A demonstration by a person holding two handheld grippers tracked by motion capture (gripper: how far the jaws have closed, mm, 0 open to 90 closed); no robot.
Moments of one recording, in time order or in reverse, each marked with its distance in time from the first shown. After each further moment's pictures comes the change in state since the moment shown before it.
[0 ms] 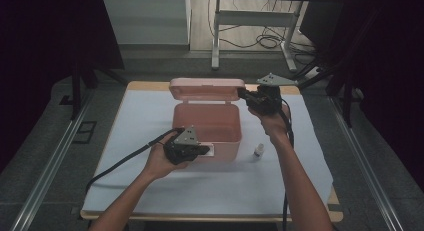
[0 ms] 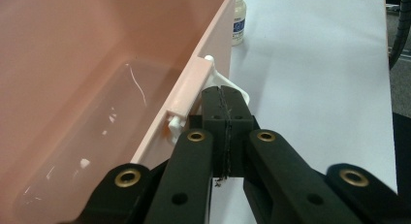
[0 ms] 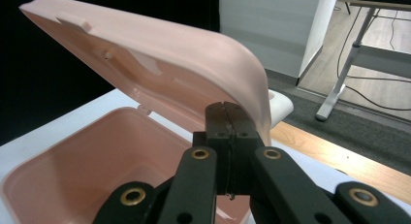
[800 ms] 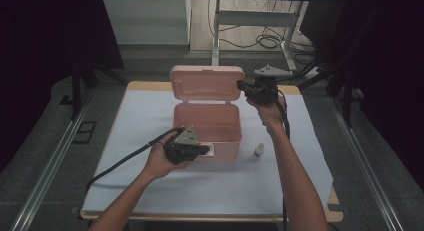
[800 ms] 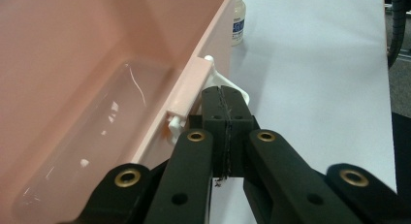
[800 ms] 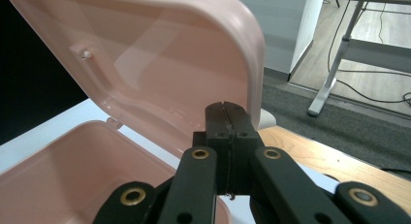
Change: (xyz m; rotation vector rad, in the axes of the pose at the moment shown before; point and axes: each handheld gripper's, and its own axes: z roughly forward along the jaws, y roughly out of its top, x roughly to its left) left arm 0.001 0.000 0.000 -0.003 -0.005 0.002; right arm -0.021 0.007 0.029 0.015 -0.036 0.028
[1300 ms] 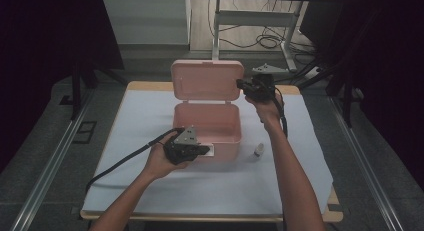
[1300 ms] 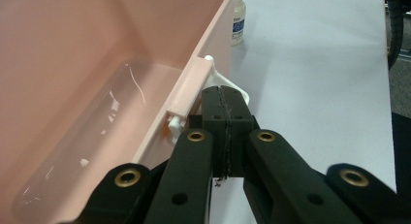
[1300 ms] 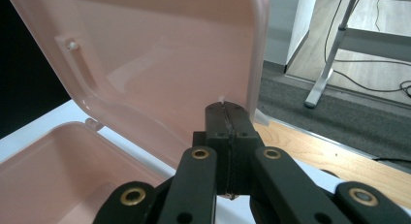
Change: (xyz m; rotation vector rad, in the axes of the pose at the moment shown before) left arm -0.001 0.000 0.000 0.000 0.002 -0.001; right arm -0.011 -0.004 0.019 0.029 -0.020 0.026
